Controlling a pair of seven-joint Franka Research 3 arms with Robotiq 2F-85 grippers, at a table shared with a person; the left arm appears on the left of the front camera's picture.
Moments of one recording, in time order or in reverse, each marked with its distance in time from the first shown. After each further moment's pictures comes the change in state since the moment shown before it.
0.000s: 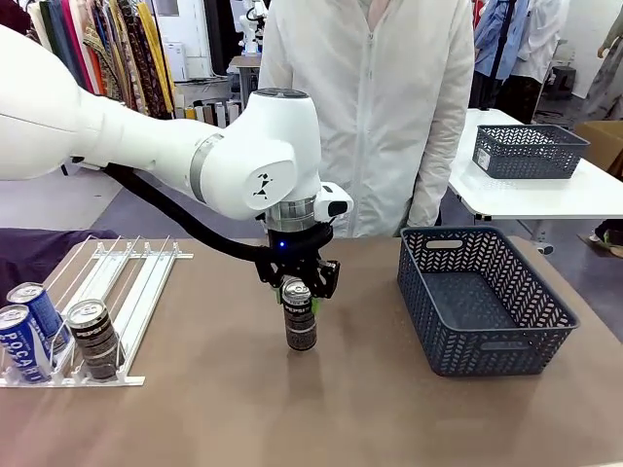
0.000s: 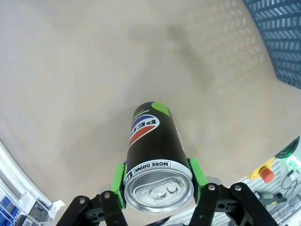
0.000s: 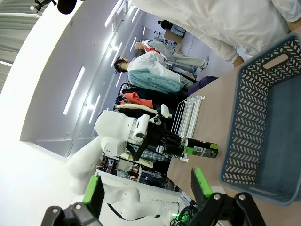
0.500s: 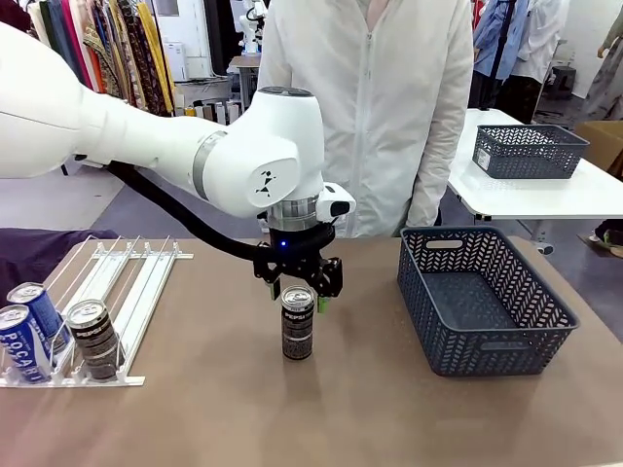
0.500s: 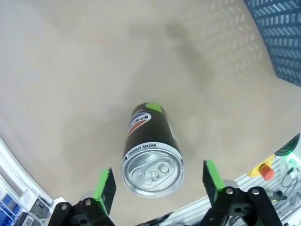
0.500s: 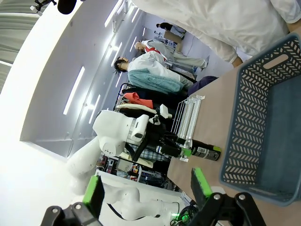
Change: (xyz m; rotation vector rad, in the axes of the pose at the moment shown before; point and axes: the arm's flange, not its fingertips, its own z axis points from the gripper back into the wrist) left arm 0.000 -0.003 0.006 0.006 0.007 -0.004; right arm 0.000 0.000 0.000 0.000 0.000 0.000
